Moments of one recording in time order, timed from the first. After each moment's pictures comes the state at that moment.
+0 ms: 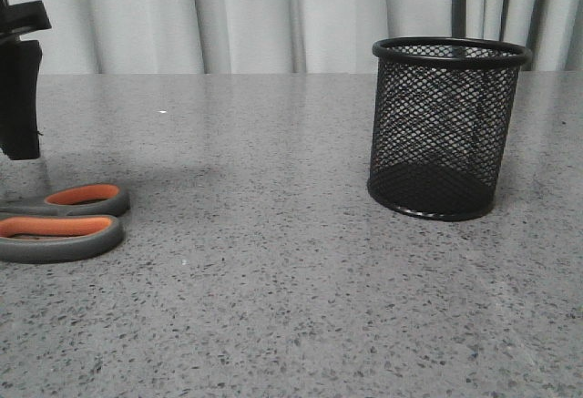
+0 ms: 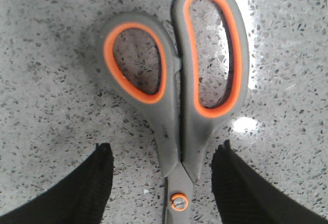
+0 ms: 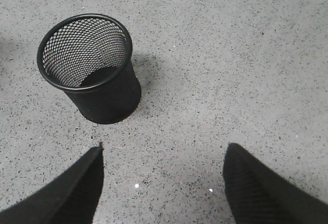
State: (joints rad) left arm -0.39 1.51 -1.18 -0.12 1.23 1.38; right arm 0.23 0.67 -0.88 0.12 0.98 -0.07
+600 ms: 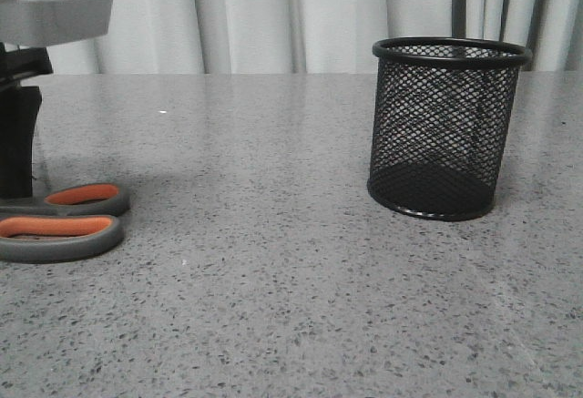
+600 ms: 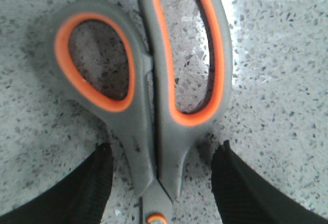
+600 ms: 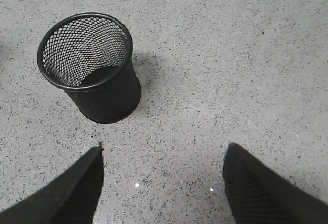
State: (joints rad) left arm -0.38 1.55 -1.13 -0.12 1.22 1.39; right arm 0.23 0.67 -0.88 0.12 0.98 -0.07
